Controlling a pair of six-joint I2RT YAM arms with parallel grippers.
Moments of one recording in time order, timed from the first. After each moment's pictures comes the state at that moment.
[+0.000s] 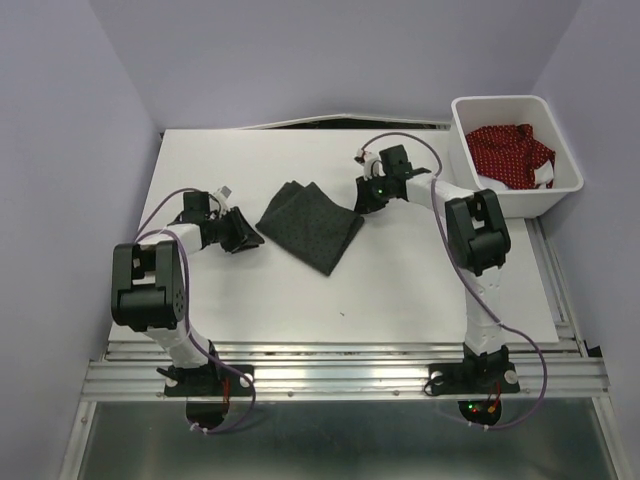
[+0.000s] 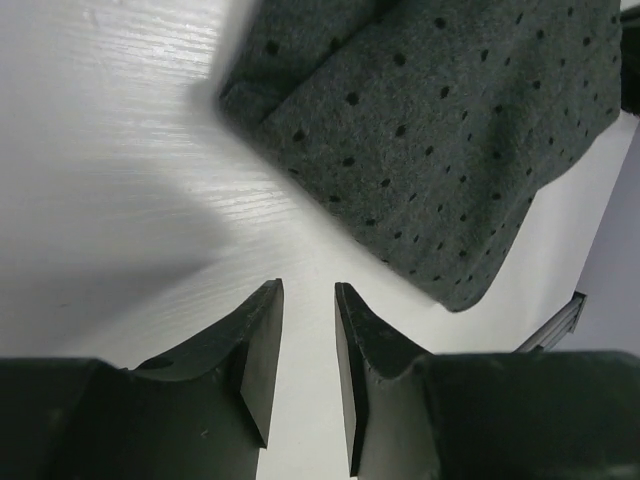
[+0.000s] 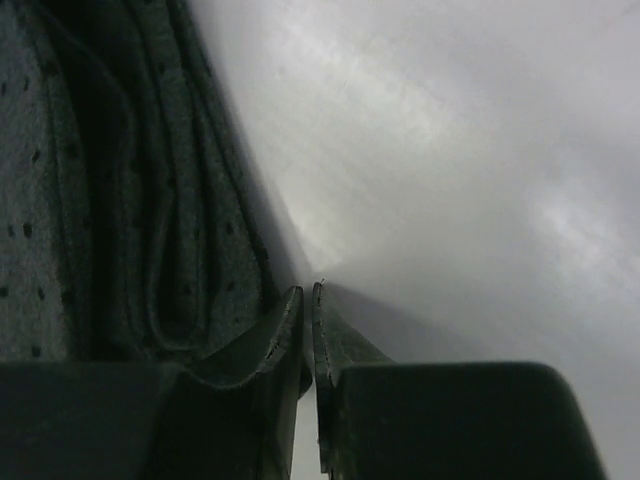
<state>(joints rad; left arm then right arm) 0.06 1.64 0.84 -0.15 0.64 -0.44 0.33 2.26 1.70 -0.33 -0.49 -0.06</state>
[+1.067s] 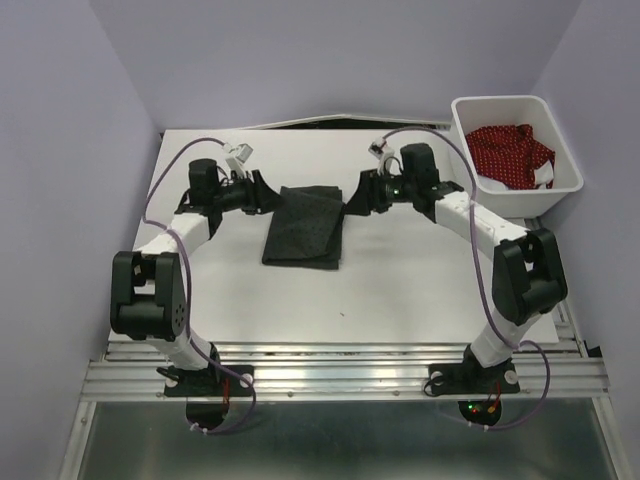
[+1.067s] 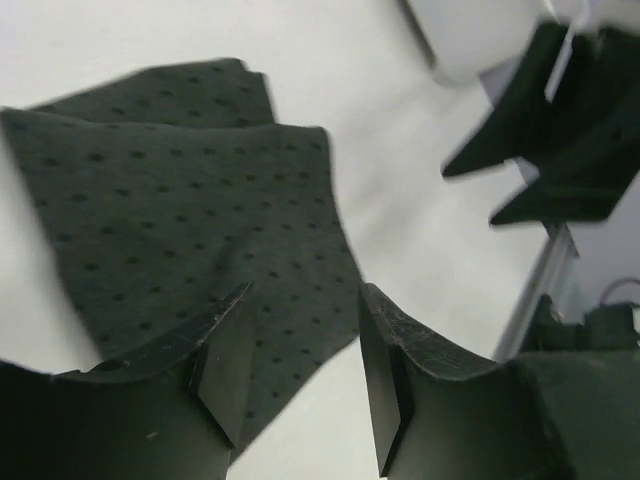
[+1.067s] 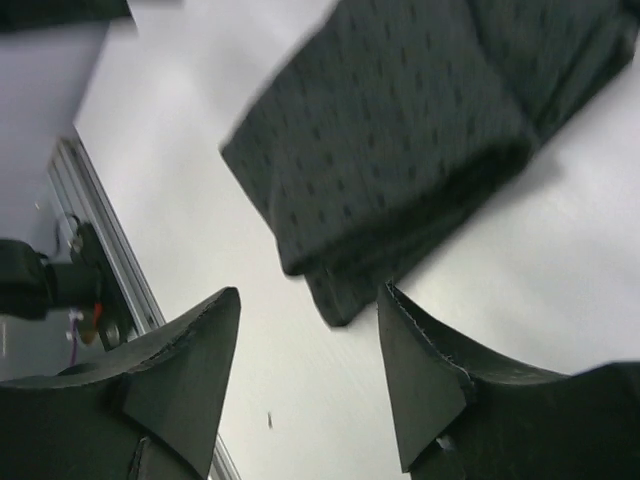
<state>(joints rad) -0.04 1.63 1.03 0.09 0.85 -0.34 0.38 1.71 1.20 -0.15 -0.73 0.26</state>
